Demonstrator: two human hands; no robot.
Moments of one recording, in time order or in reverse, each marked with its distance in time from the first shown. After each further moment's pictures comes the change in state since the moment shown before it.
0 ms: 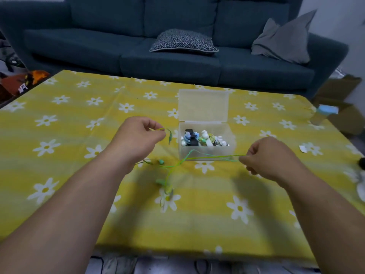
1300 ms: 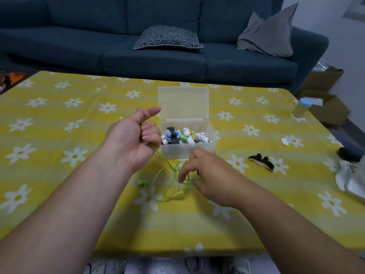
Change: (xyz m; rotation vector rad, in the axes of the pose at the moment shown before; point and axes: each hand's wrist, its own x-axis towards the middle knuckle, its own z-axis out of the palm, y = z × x) left_hand -0.010 0.045 0.044 -1.226 -0.167 -0.460; right_hand -0.037 -0.024 0.035 0.026 -0.235 -0.548
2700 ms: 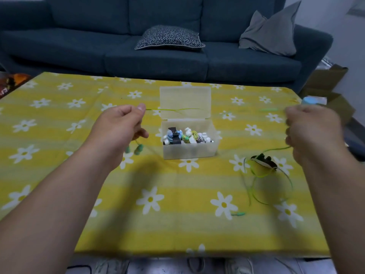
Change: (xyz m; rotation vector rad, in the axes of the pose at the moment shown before) left_hand 0.004 0.023 -0.028 0.940 0.072 0.497; right_hand -0.021 0.059 -0.103 0.725 0.963 0.664
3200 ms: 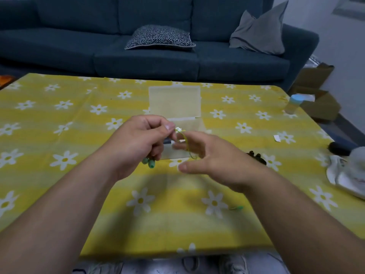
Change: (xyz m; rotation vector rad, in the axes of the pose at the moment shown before) left_hand -0.028 0.012 0.038 -0.040 -0.446 0.065; right_hand -0.070 0.020 0.055 -0.117 -1.131 -0.248
